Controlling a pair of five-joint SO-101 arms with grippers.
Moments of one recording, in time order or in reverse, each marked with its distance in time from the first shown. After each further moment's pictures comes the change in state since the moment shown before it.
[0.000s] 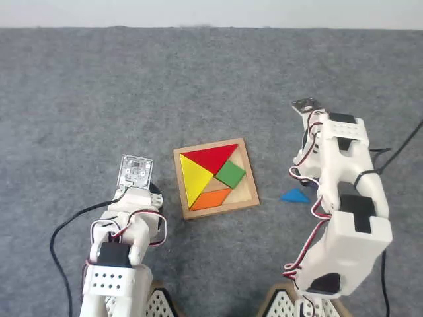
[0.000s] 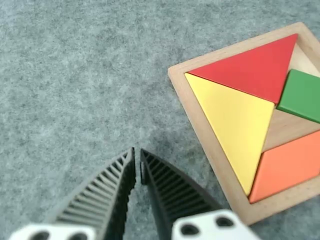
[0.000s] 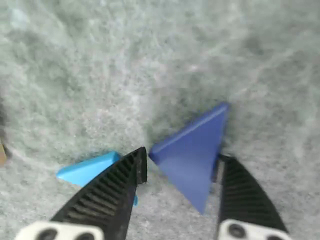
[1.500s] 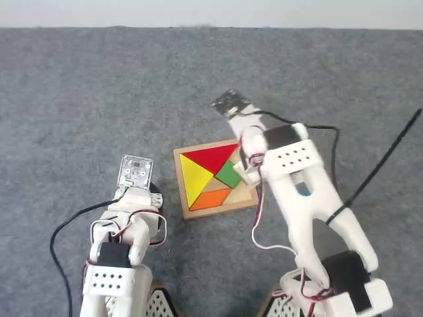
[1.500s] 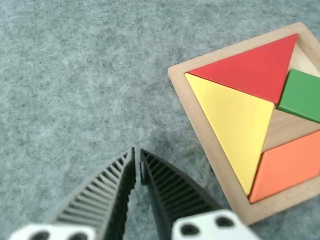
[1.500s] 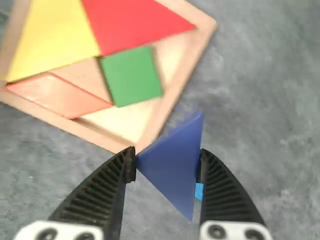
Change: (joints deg) left arm 0.0 0.0 0.0 0.0 0.0; right arm -27.6 -28.5 9.6 2.2 -5.1
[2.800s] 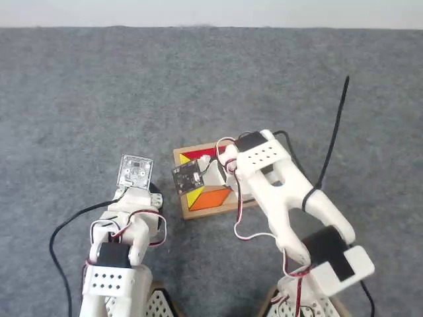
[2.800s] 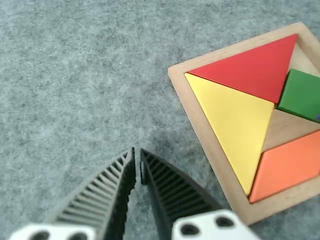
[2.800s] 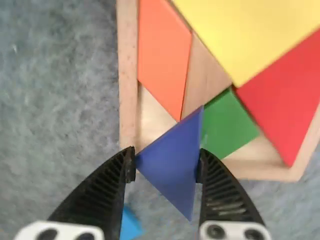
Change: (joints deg) left arm 0.0 0.0 0.0 0.0 0.0; right arm -7.0 12.5 1.2 -5.2 59.3
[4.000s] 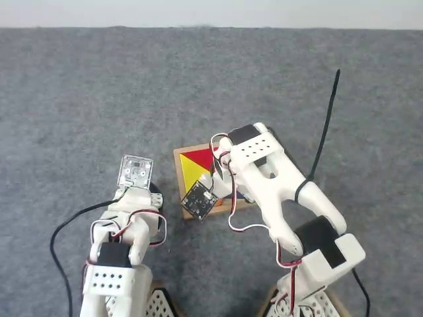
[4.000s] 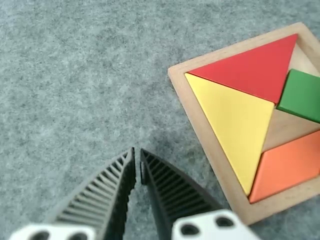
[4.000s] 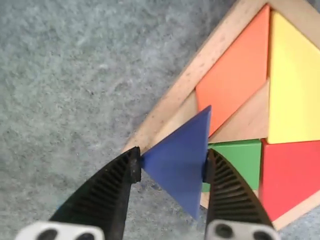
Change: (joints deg) left arm 0.0 0.0 0.0 0.0 0.0; right arm -0.7 5.3 -6.5 7.9 29.3
